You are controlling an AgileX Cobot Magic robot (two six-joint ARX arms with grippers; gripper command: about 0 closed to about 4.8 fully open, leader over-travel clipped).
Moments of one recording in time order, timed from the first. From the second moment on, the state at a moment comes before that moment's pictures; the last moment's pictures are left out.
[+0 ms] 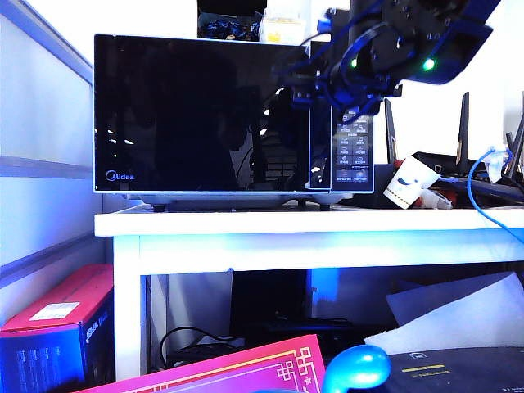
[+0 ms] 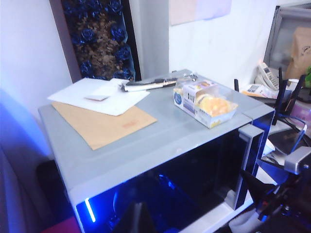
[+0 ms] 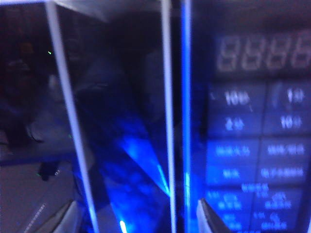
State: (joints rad) left arm -0.13 1.30 1.91 -0.69 0.31 0.10; right arm 0.44 1.90 1.22 0.81 0.27 0.05
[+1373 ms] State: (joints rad) left arm -0.13 1.30 1.91 -0.73 0.31 0.10; right arm 0.41 1.97 1.31 0.77 0.16 0.03
